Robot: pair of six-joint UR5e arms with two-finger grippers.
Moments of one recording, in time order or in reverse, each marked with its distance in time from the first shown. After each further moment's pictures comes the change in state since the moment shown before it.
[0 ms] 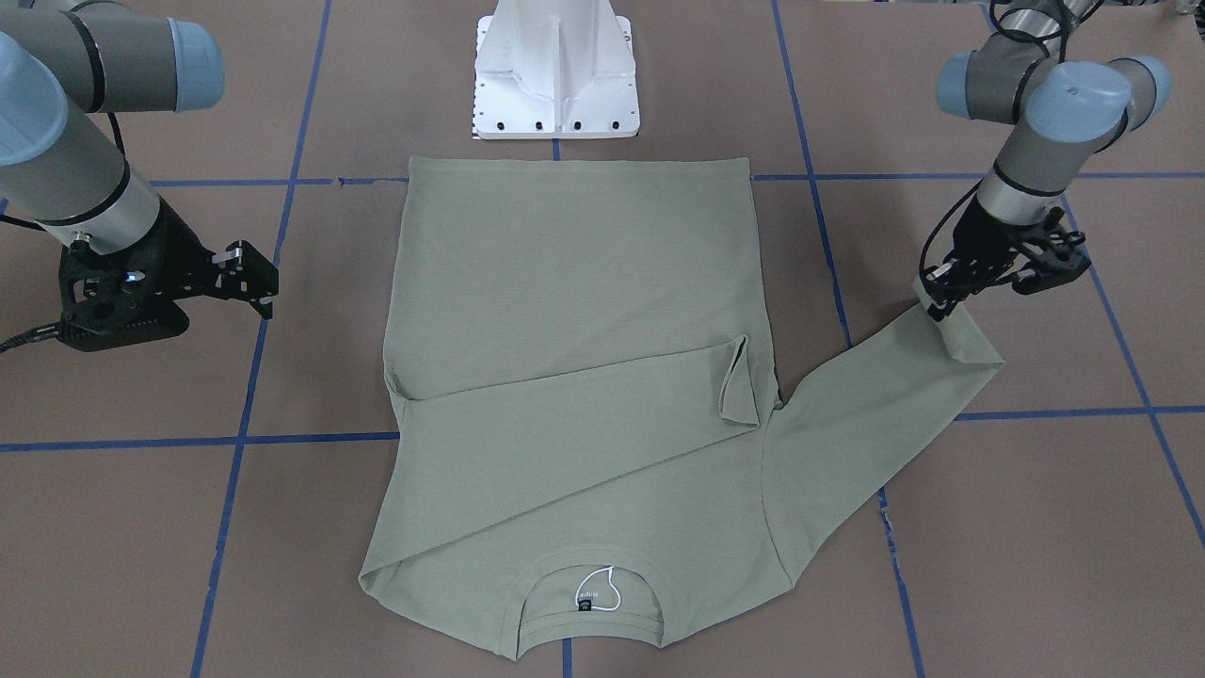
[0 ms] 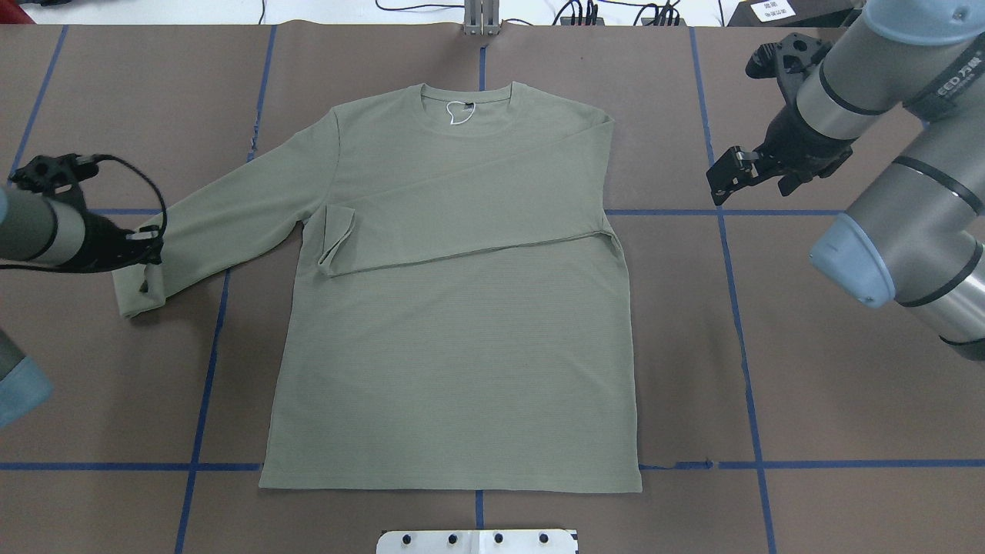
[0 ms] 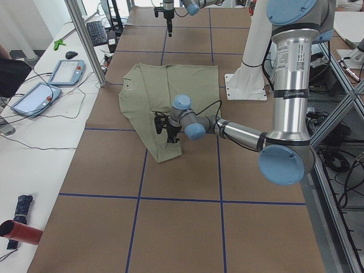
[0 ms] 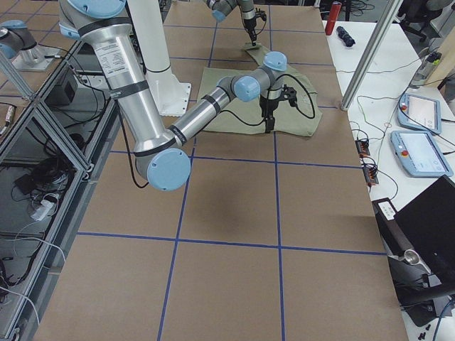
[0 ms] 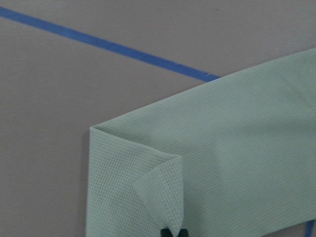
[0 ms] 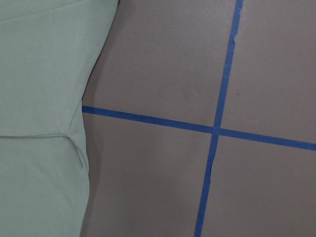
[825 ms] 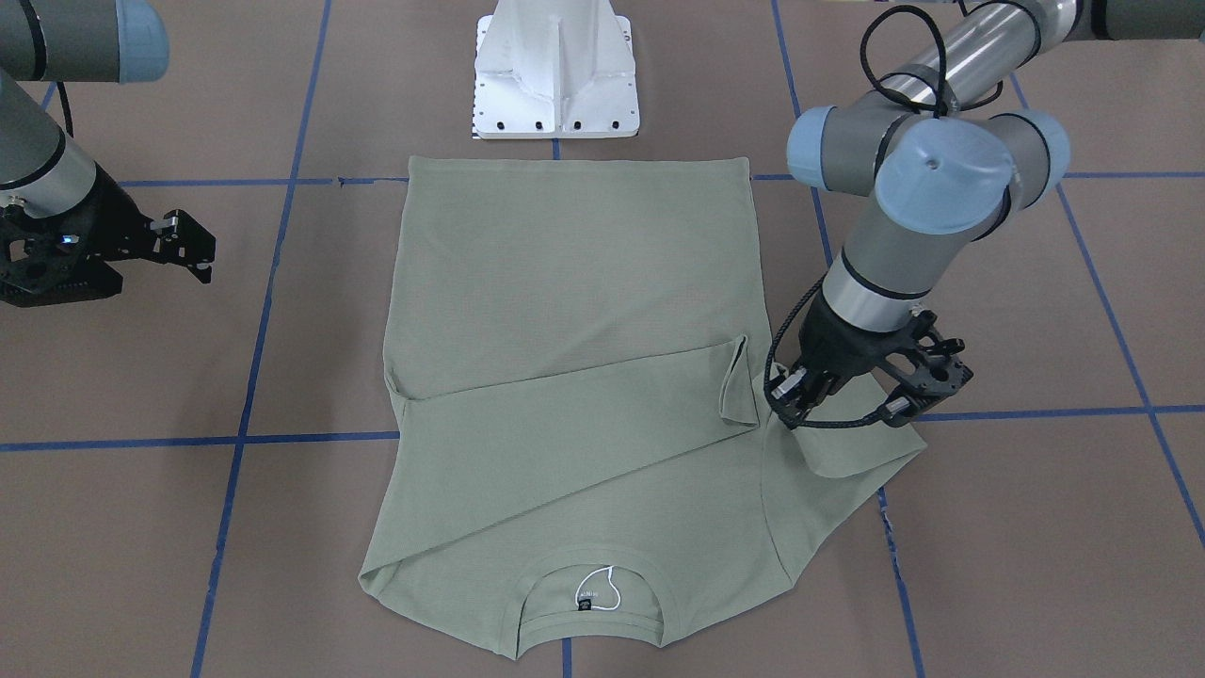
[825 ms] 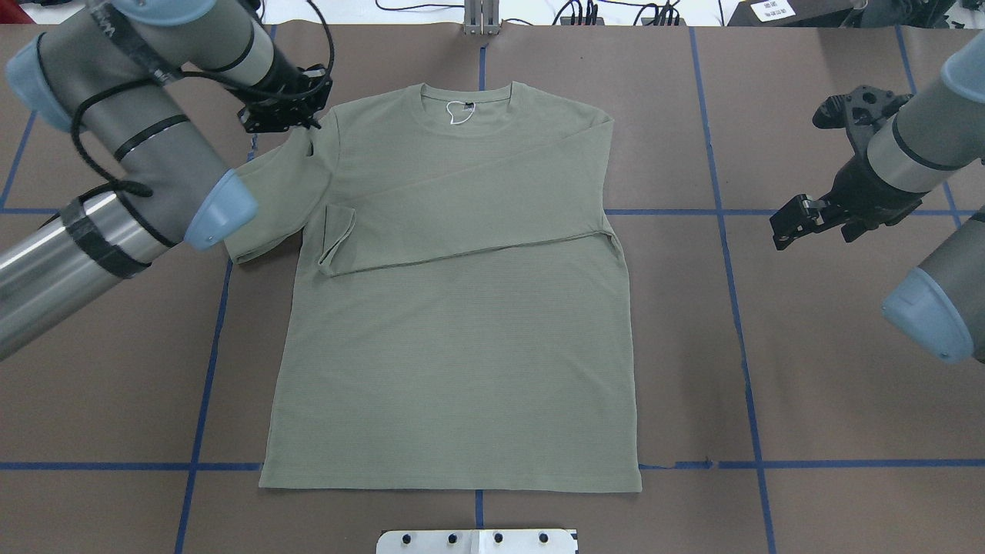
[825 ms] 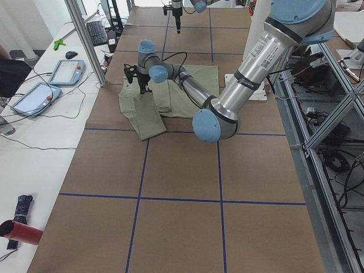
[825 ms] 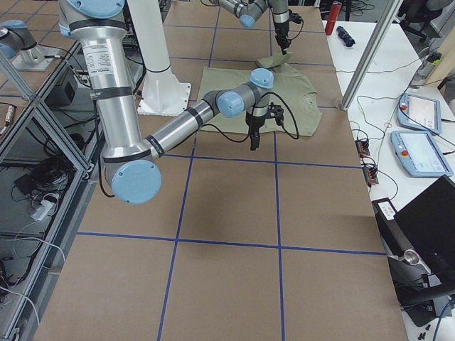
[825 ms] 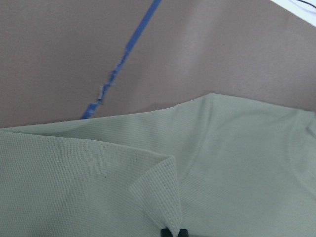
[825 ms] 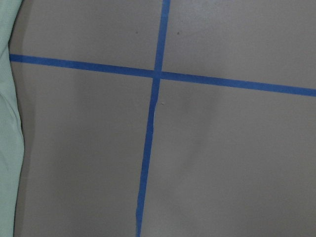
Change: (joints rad) left arm -0.070 -0.649 0.285 0.274 -0.110 -0.215; right arm 0.008 -0.195 0.104 0.010 0.000 -0.004
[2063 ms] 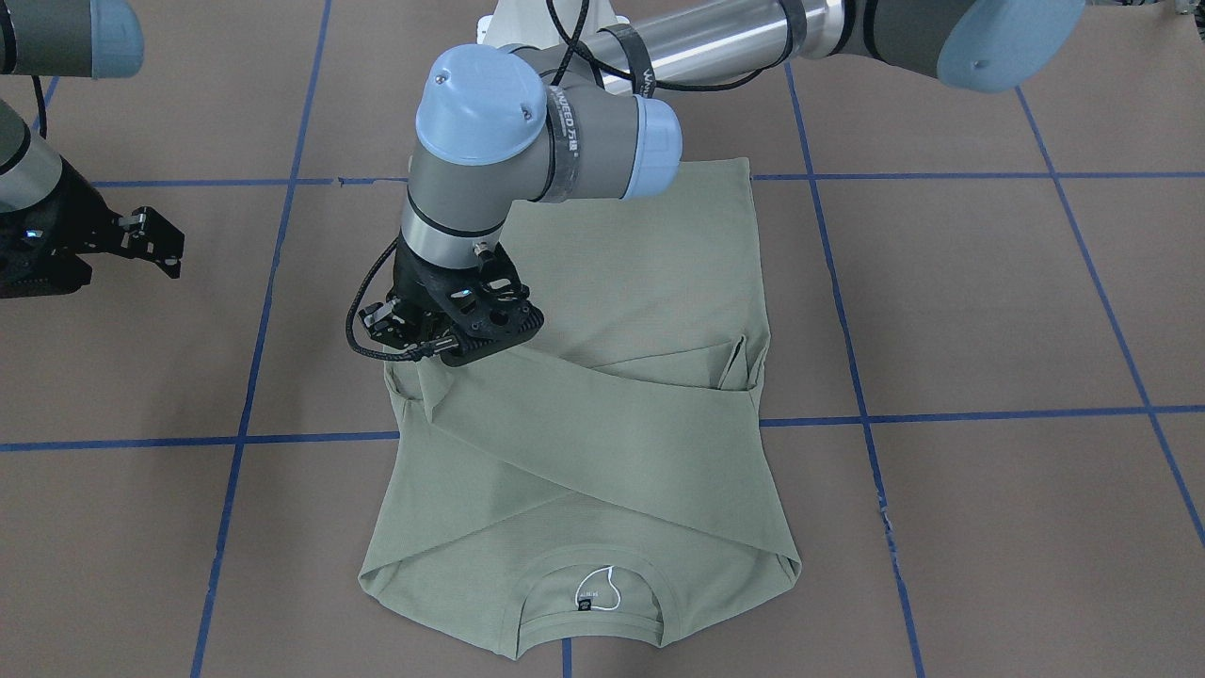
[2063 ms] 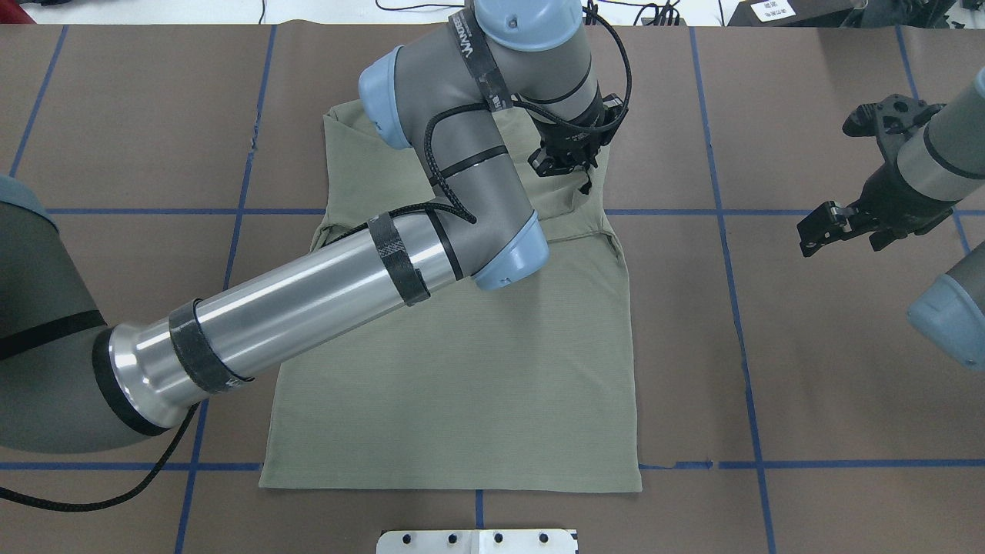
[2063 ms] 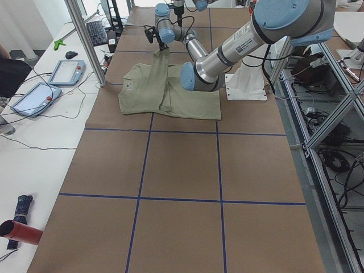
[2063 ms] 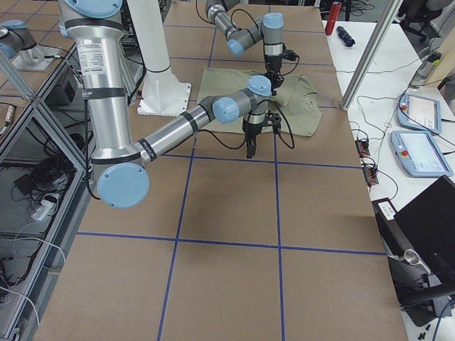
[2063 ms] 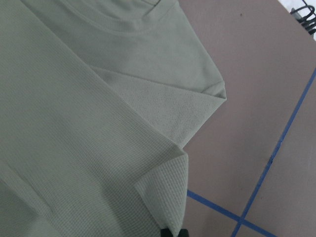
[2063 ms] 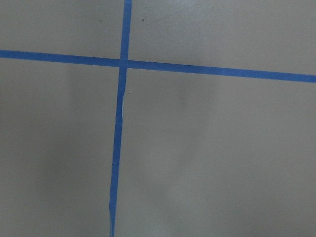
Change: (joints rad) left arm 0.263 -0.481 0.398 -0.145 0.029 -0.276; right arm 0.025 -0.044 0.006 -0.003 0.001 -0.003
